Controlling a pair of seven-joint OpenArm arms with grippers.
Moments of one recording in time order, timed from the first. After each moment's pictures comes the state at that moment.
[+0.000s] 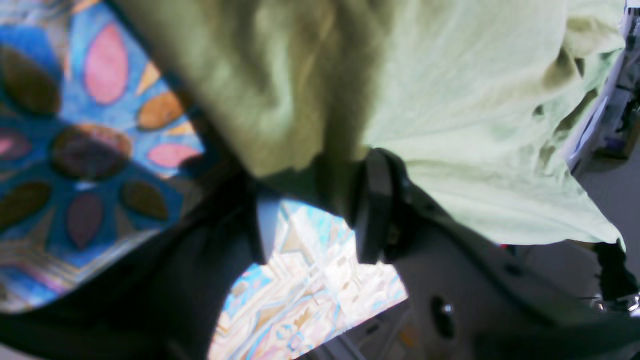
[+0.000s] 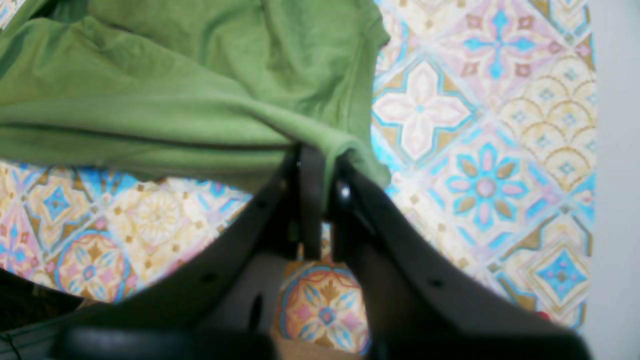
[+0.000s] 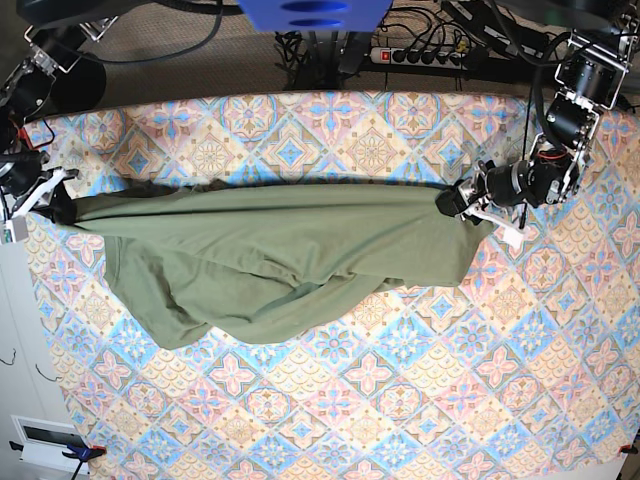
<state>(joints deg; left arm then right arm) 1.2 -40.3 19.5 79.8 -89.0 13.5 42.8 -6.4 24.1 48.2 98.0 52.1 41.1 -77.4</state>
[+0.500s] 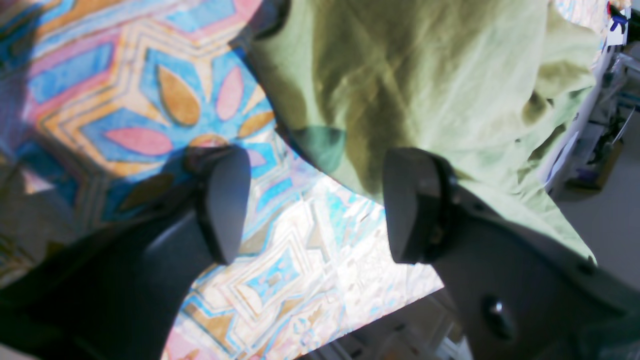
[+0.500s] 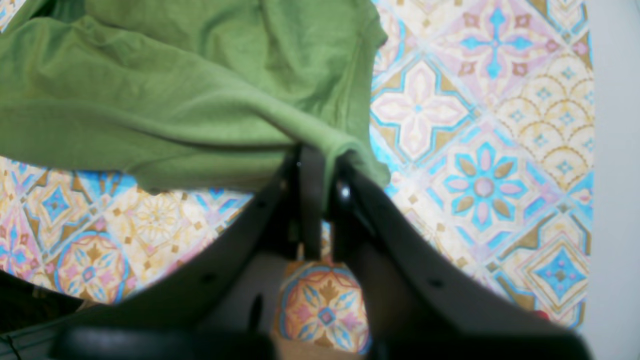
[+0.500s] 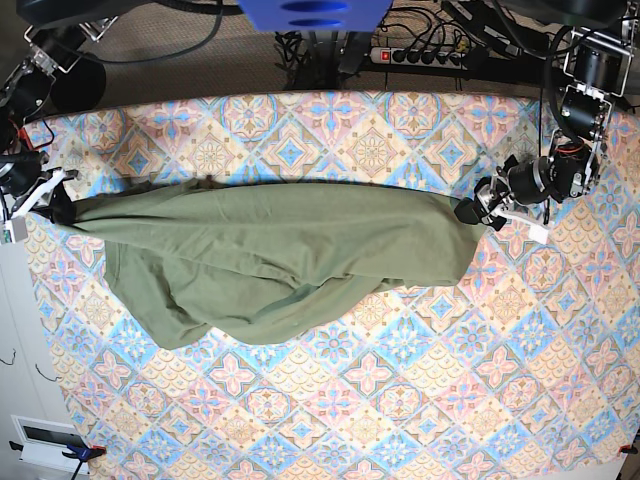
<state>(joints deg) 4.8 -40.5 10.7 77.8 -89.9 12.3 44.4 -6.4 24.1 48.2 98.0 52.0 41.1 -77.4</state>
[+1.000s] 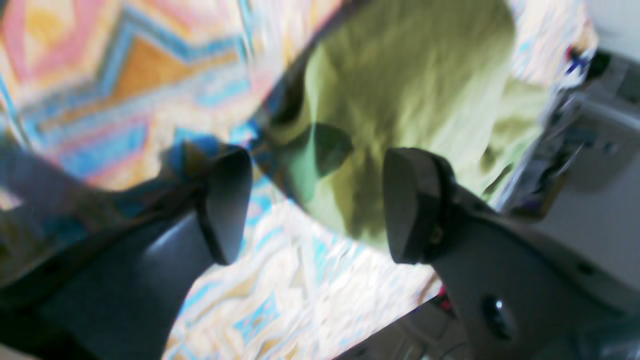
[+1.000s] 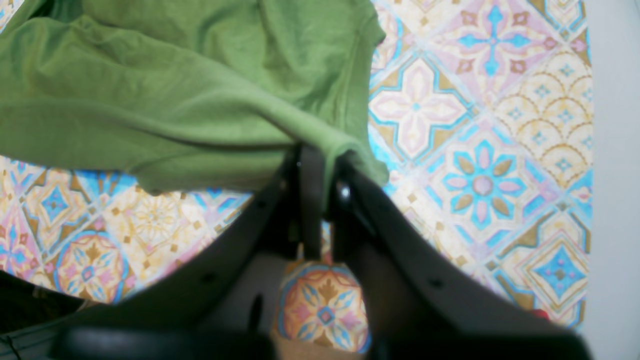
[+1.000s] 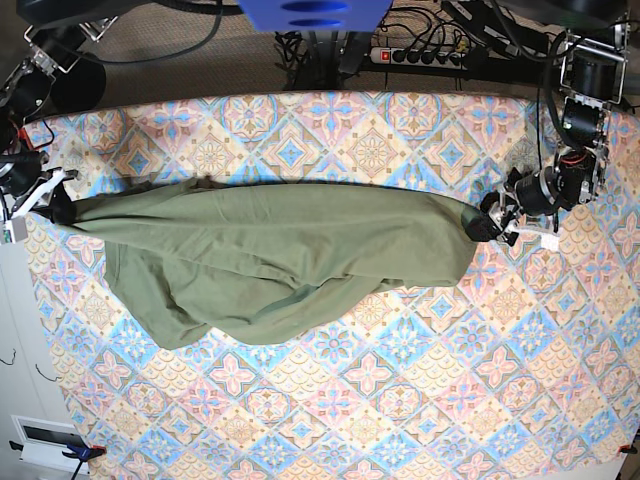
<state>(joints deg) 0.9 -37.0 8.0 69.0 -91.3 10.3 43.8 -6.4 24.1 48.2 98.0 52.0 41.1 -77.4</state>
